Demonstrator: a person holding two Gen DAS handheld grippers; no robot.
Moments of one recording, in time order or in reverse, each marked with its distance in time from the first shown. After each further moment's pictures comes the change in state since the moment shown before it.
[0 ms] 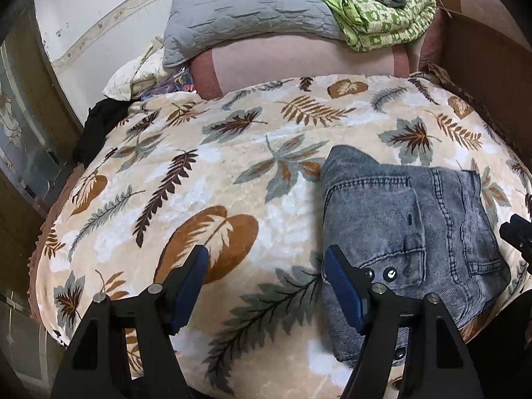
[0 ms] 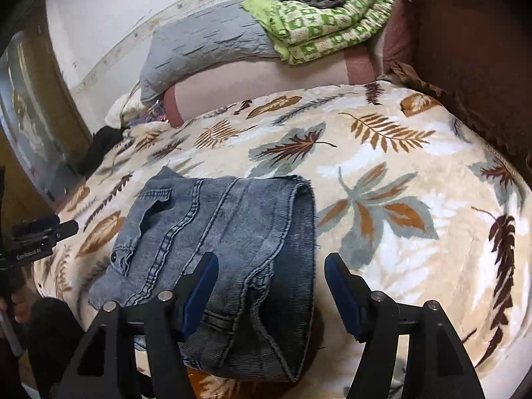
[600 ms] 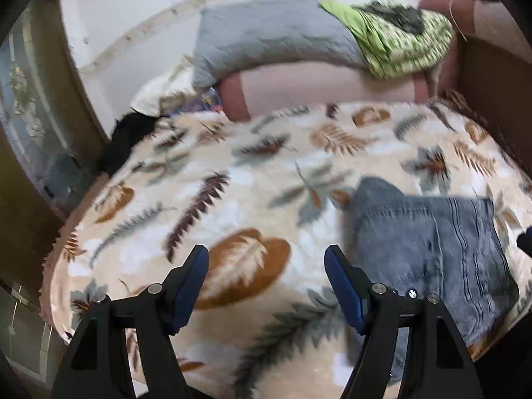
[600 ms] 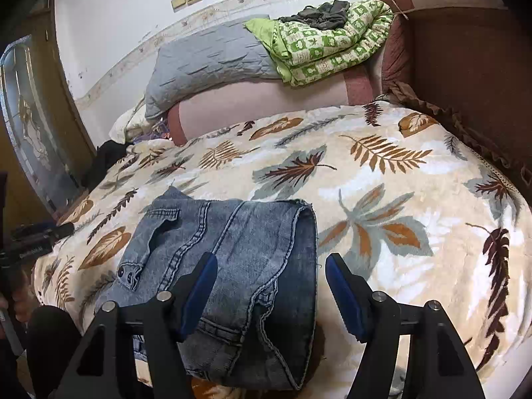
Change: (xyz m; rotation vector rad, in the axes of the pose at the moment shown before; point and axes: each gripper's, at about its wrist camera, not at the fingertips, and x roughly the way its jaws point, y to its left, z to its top) left arm -0.024 0.028 0.006 -0.059 -0.131 0.092; right arm -0.013 -0.002 0.005 0.016 -0.093 0.007
